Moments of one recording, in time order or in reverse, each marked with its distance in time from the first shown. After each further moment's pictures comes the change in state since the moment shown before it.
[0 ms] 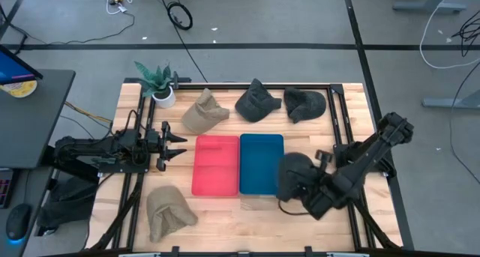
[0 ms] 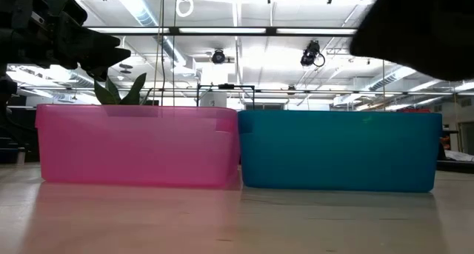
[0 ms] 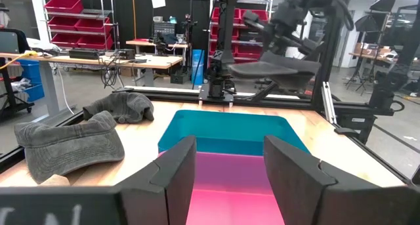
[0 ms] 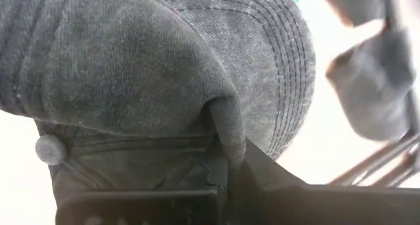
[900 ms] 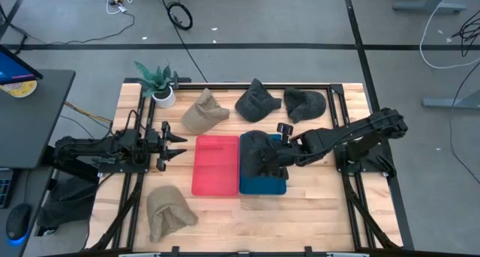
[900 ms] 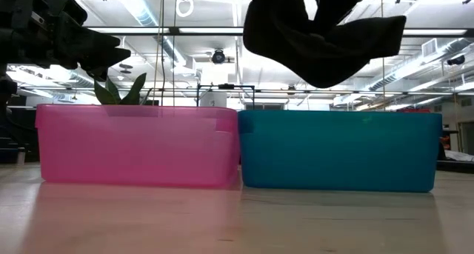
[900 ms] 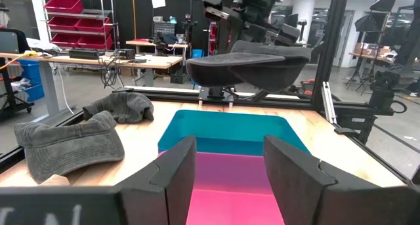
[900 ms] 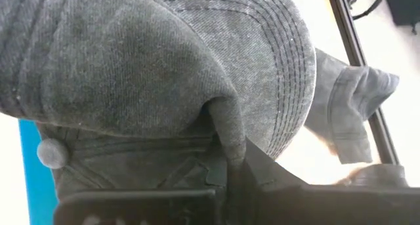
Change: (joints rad) left arm 0.000 0.000 0.000 0.000 0.000 0.000; right arm -0.425 0.014 0.035 0.487 -0.001 -0.671
